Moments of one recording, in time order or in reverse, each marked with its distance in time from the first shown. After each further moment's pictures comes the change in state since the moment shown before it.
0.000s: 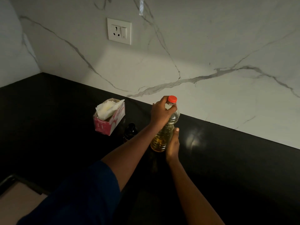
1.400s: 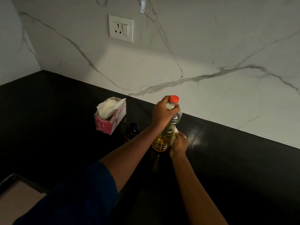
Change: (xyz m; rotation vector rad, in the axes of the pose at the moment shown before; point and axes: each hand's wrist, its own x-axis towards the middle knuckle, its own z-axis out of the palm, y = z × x) left_hand -0.005 0.000 -0.002 -0.048 0.044 0.038; right_hand 0.029 -0.001 -0.007 0.150 0.312 0.221
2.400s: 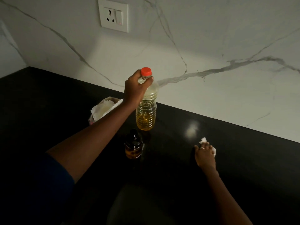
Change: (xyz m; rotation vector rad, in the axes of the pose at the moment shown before) left_hand 0.096 -0.031 -0.078 0.089 0.175 0.062; right_hand 0.089 0.004 -0.081 -1.694 -0.036 -0.361
